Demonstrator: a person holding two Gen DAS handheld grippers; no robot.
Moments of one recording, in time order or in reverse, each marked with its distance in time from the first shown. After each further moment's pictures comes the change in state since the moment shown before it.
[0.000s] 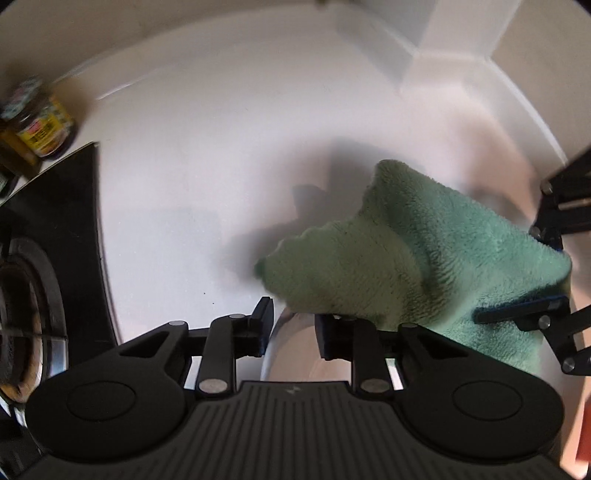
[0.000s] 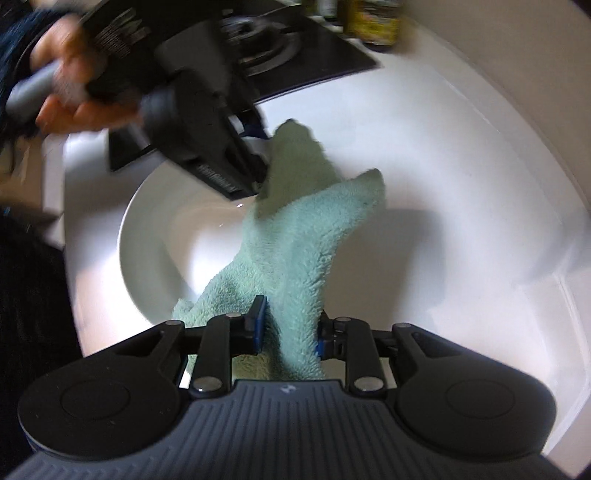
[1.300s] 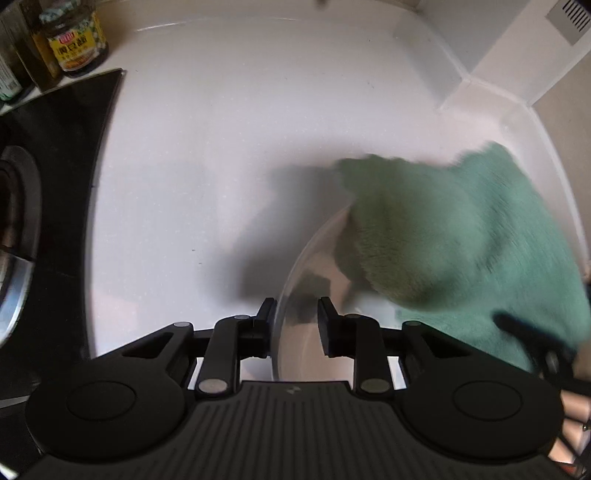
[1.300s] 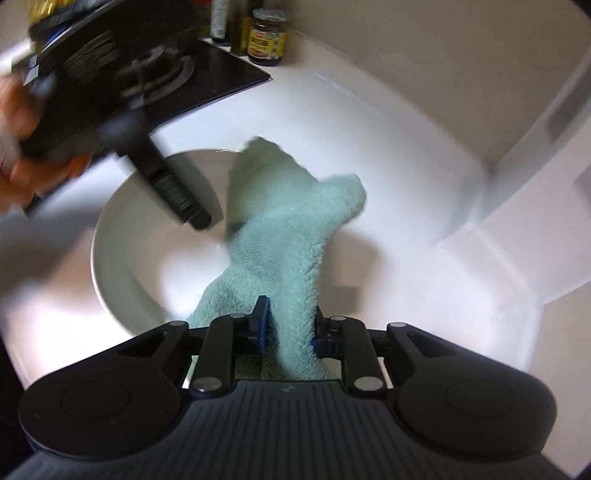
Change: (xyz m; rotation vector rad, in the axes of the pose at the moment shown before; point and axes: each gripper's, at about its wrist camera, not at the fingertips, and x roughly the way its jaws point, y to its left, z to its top) left arm 0.015 0.016 0.005 -0.184 0.104 -0.027; right arm 0.014 0.043 -0.007 -0.002 -0.065 -0.411
